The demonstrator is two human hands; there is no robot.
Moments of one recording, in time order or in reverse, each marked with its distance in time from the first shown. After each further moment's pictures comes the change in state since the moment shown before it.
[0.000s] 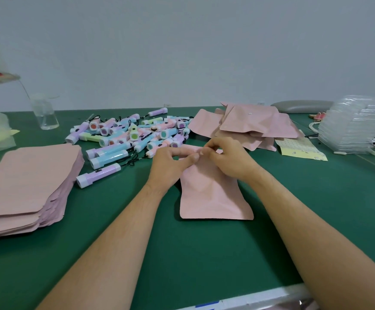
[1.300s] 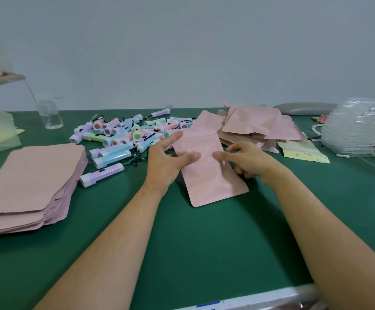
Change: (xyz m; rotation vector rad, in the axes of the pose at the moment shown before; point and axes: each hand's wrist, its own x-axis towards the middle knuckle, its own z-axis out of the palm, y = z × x) left_hand -0.002 0.004 -0.006 -0.207 0.130 0.013; right_hand -0.009 0.019 -0.028 0.293 -0.114 0.456
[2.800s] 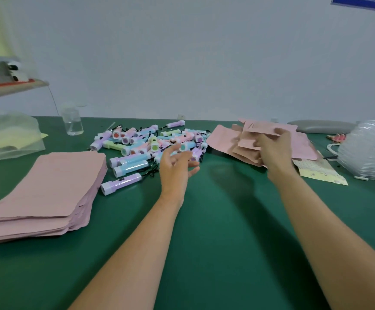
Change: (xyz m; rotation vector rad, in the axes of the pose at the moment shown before) left_hand -0.001 0.020 0.001 -0.343 0.242 -0.164; right_hand 0.030 -0.036 -0.004 0.493 0.526 -0.095
